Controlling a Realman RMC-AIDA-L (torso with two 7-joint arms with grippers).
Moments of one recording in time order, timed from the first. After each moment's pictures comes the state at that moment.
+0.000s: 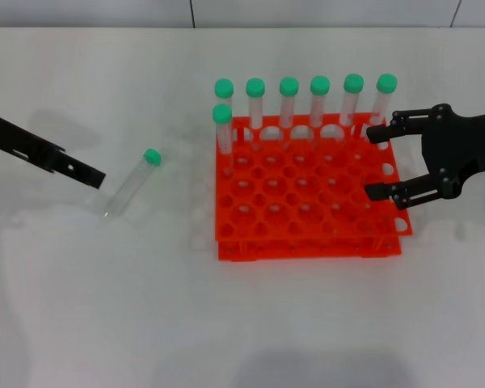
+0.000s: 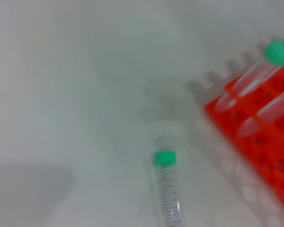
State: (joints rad) left arm -0.71 -1.95 0.85 1.04 2.59 1.68 -2.32; right arm 0.64 1.93 -0.97 -0.73 -1.90 -1.61 1.30
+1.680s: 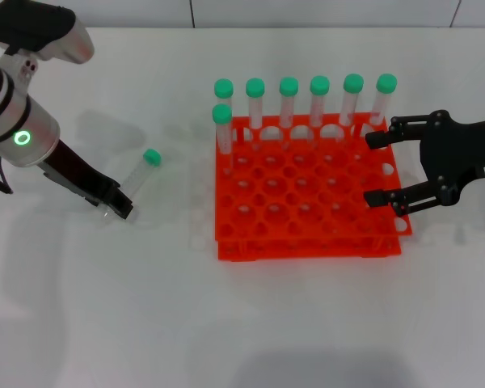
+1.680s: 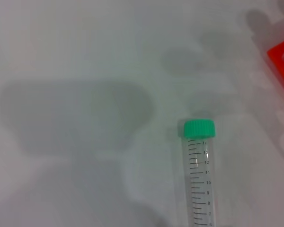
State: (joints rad) left arm -0.83 -2.04 1.05 0.79 2.79 1.43 -2.53; right arm 0.63 1.94 -0.97 -0.74 -1.91 -1.60 1.26
